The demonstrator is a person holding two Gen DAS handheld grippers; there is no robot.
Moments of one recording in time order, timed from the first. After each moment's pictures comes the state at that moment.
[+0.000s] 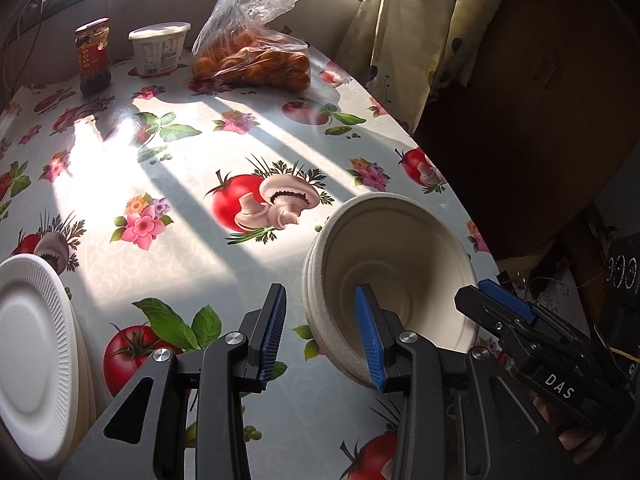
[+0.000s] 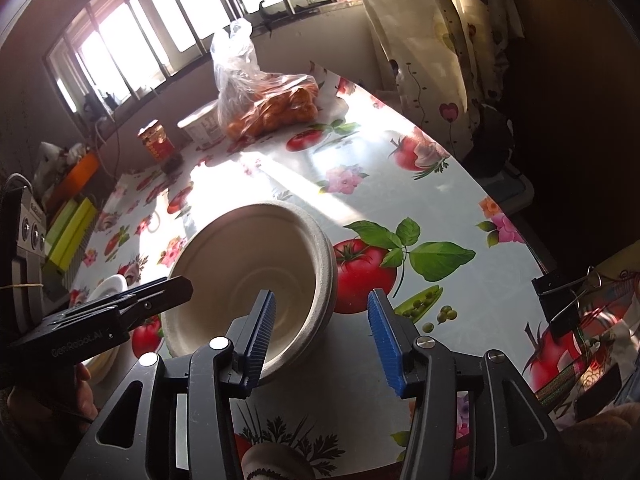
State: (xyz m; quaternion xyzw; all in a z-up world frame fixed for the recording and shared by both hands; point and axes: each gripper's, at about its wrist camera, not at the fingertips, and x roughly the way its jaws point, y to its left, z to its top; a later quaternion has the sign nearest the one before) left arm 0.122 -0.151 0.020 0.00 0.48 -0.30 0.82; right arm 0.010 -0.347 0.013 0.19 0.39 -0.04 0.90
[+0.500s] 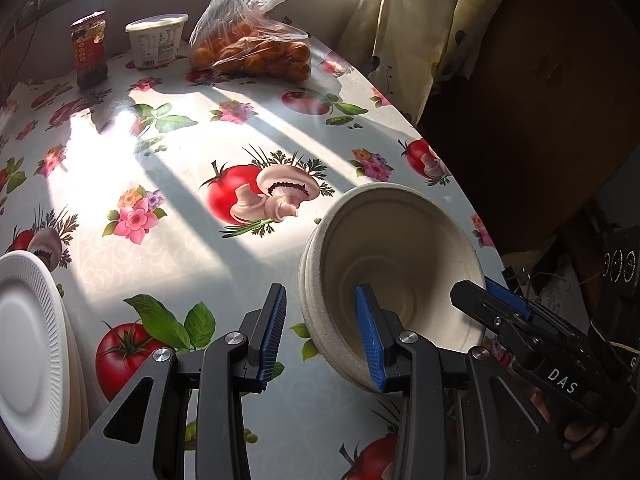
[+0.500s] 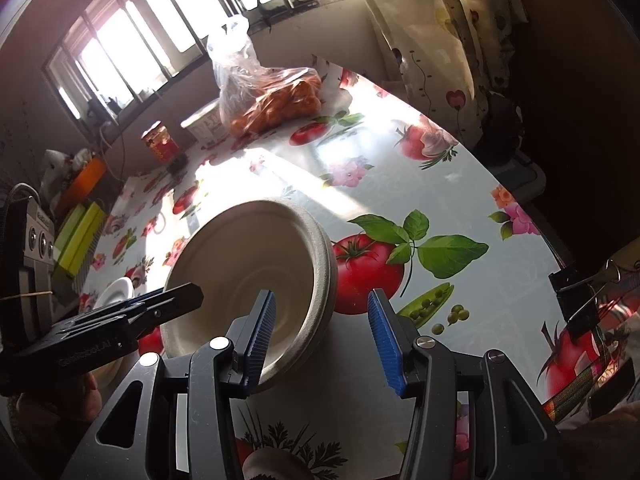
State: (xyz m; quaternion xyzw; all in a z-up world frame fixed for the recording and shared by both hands) left arm 0.124 -0.157 0.012 0.00 0.50 -0.30 0.82; right arm 0.017 -0.354 0.003 0.21 0.39 -0.02 0.89
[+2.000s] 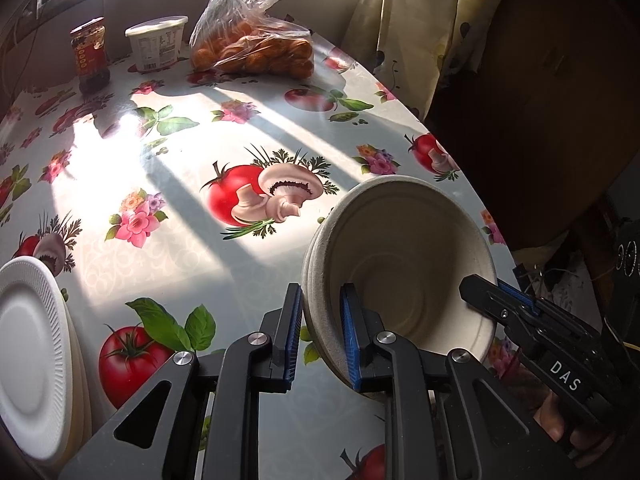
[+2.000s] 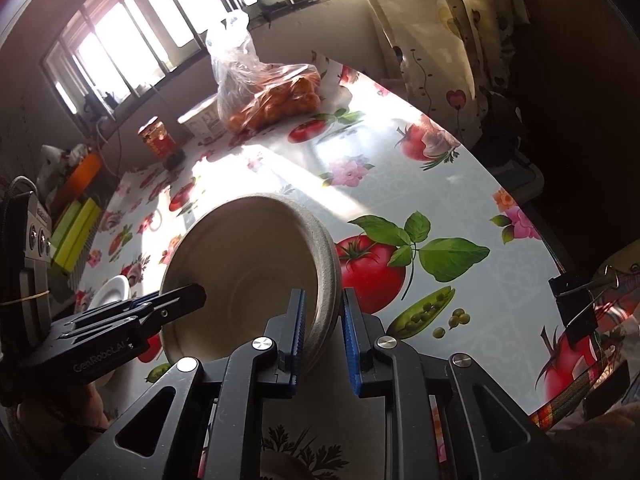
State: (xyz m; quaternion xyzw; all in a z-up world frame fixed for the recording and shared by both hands) left arm 0.124 -0.166 0.009 0.02 0.50 -0.28 0.82; right arm 0.022 -0.352 0.004 0.20 0.40 -0.02 0.89
